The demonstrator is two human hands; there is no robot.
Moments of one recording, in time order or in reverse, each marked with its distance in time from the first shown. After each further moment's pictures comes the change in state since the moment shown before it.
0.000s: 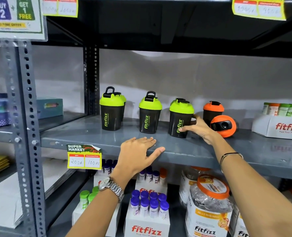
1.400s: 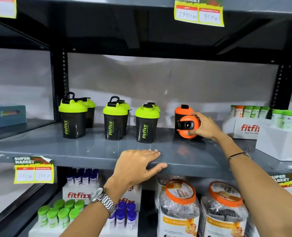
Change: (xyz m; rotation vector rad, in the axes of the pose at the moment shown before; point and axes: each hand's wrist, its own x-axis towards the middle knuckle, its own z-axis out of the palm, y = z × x) left_hand 0.028 0.098 0.029 -0.081 -0.011 0.266; right_hand -0.001 0.023 -0.142 -0.686 0.168 -0.167
